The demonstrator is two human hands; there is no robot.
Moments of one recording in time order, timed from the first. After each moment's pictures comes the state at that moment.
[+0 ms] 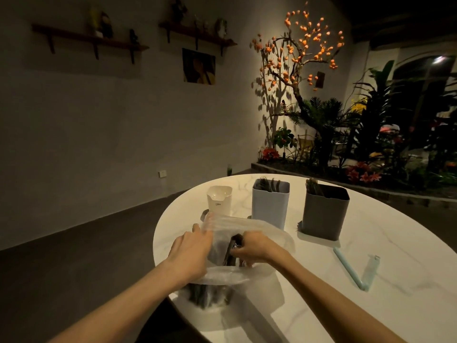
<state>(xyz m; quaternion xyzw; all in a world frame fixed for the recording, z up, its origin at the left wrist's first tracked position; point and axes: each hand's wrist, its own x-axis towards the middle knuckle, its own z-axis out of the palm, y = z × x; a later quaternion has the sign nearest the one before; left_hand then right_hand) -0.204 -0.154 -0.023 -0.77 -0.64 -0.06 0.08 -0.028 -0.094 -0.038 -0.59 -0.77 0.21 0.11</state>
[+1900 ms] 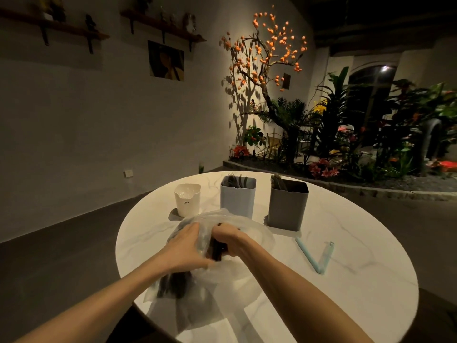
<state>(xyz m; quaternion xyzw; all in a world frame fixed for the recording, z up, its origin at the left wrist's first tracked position) -0.175 -0.114 -0.048 -0.81 -0.51 -0.22 -0.18 -0.022 -0.087 -0.034 -0.62 -0.51 0.53 0.29</state>
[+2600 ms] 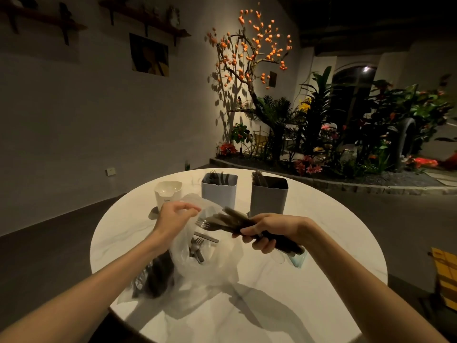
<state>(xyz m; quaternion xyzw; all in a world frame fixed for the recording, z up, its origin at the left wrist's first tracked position) -0.131 -0.097 -0.021 -0.62 -0.49 -0.49 -0.37 0.128 -0.134 0.018 -0.49 -0.55 0.65 0.16</state>
